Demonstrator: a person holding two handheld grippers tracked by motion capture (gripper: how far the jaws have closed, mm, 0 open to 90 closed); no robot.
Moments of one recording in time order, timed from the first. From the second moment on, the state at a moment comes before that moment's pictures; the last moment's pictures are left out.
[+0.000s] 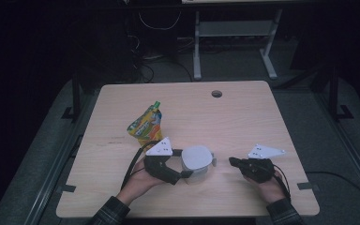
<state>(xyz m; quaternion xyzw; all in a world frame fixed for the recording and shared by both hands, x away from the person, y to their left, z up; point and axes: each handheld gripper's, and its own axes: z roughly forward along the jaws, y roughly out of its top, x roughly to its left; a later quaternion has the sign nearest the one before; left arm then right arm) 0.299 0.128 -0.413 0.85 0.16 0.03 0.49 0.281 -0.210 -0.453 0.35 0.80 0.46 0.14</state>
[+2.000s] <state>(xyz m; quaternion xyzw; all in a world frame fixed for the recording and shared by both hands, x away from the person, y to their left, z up) 0.297 0.136 -0.395 0.83 0.19 0.05 0.52 0.281 -0.211 -0.453 0.35 0.80 0.46 0.14</state>
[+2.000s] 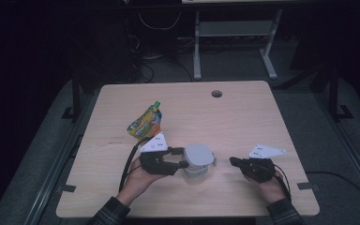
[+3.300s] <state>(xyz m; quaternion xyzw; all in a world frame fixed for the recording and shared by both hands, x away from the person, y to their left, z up) 0.301 0.135 -0.385 0.83 0.17 0.02 0.53 0.283 -0.201 -0.436 0.33 0.80 0.49 0.12</state>
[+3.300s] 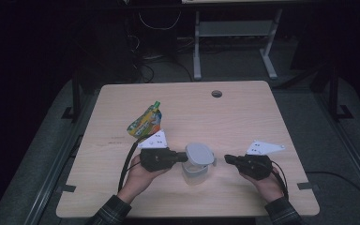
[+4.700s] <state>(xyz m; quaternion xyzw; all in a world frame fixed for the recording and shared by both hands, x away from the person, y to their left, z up) 0.320 0.099 -0.365 0.83 0.14 0.01 0.54 0.282 -0.205 -0.449 0.33 0.81 0.47 0.12</state>
